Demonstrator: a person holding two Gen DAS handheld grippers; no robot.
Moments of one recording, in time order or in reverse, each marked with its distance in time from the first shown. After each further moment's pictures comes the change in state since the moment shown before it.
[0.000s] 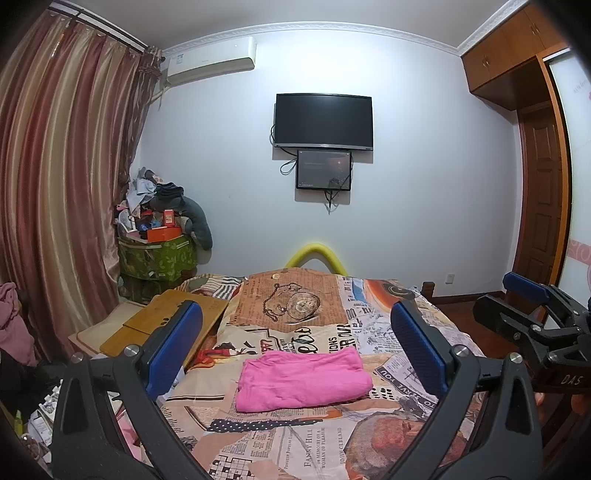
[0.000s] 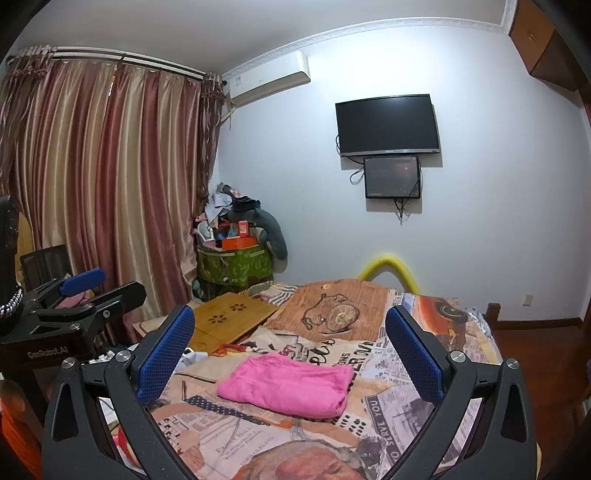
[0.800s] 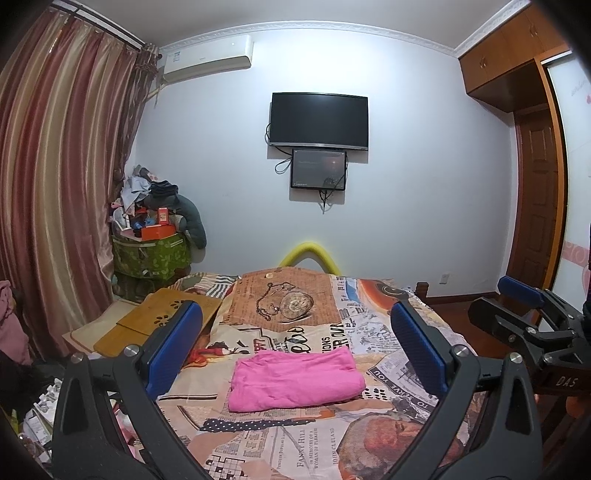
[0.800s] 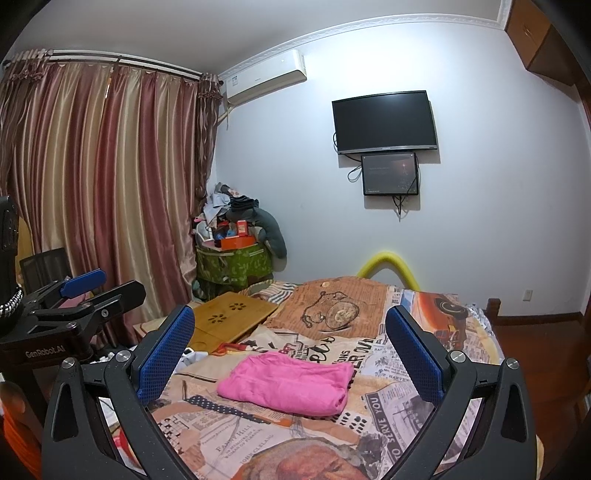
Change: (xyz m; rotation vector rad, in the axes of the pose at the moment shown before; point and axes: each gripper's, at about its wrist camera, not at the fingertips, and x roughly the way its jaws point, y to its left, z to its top) left arm 0.002 0.003 0.001 -0.009 0.004 -0.033; right arm 0.001 0.002 -0.001 0.014 0.003 -0.008
